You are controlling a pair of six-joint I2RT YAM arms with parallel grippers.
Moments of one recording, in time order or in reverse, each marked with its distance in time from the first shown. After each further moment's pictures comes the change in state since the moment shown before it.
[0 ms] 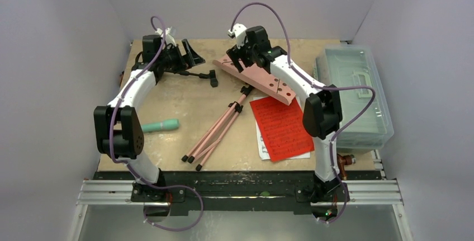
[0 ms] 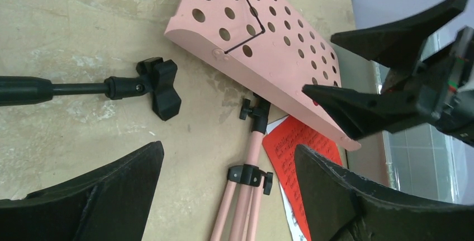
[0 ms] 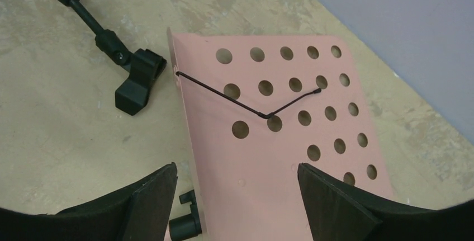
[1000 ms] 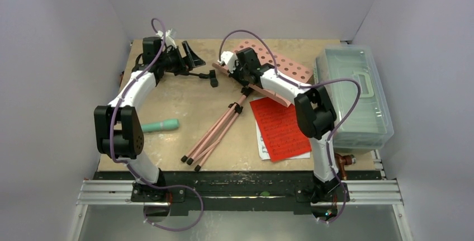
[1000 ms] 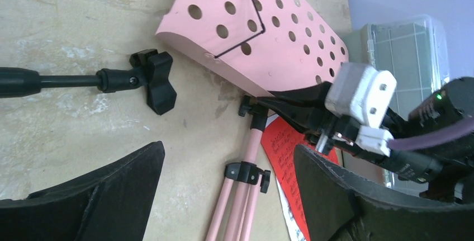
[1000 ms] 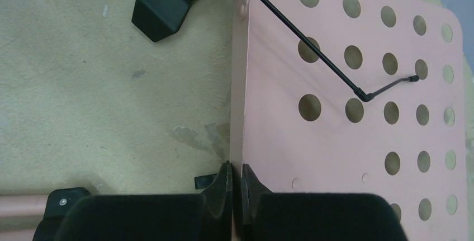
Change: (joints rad) left arm -0.016 0.000 -0.029 0.011 0.024 -0.008; right arm 0.046 0.078 -0.174 0.066 0.004 -0.196
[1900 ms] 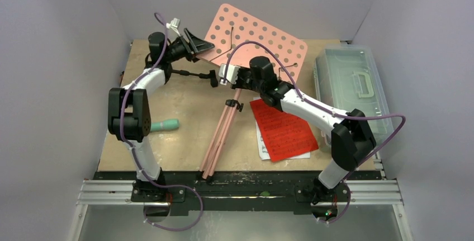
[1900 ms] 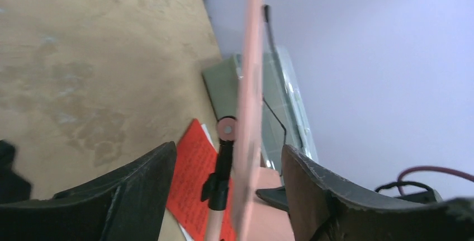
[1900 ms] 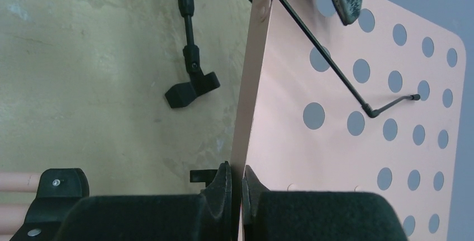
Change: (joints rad) left arm 0.007 0.208 0.047 0.614 0.271 -0.538; right arm 0.119 -0.499 -0.440 0.372 -0.101 -0.366
